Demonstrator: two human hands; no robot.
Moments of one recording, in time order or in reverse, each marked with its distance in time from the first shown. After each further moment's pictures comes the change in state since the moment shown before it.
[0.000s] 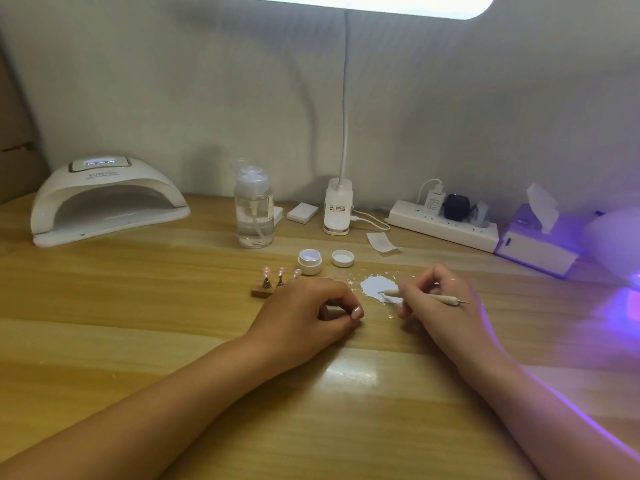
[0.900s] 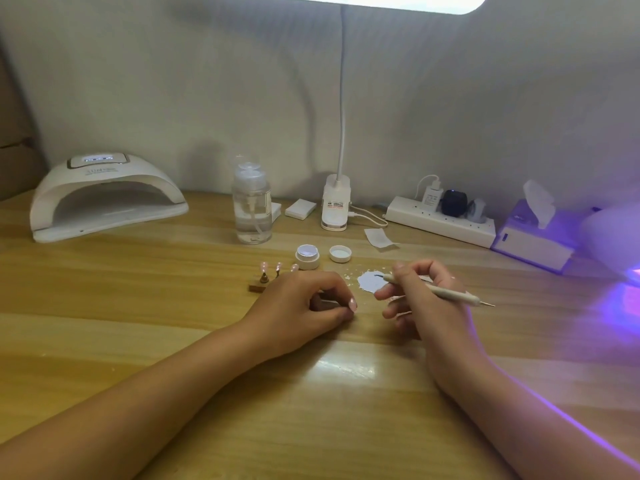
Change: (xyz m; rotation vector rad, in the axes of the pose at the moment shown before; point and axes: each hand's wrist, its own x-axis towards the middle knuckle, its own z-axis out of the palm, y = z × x) left_hand 0.003 -0.004 -0.007 -0.059 -0.049 0.029; right_hand -0.018 -0.018 0.014 0.534 -0.010 0.073
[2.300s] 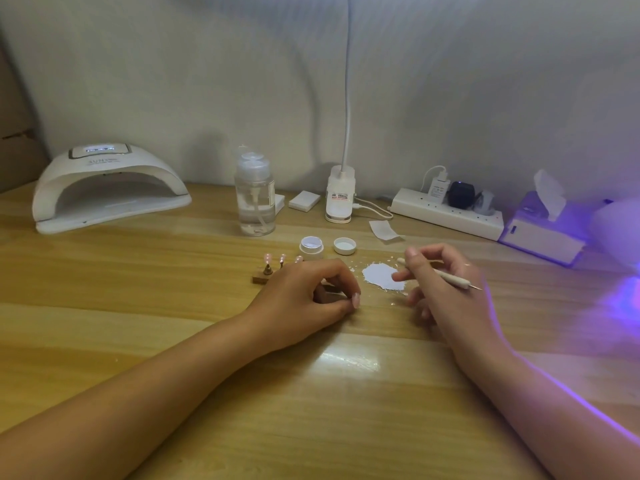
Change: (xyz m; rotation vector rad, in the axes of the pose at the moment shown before) left_hand -0.001 -0.001 0.000 -0.042 -0.014 0.015; right_hand 0.013 0.003 -0.016 -0.264 0.019 -0.145
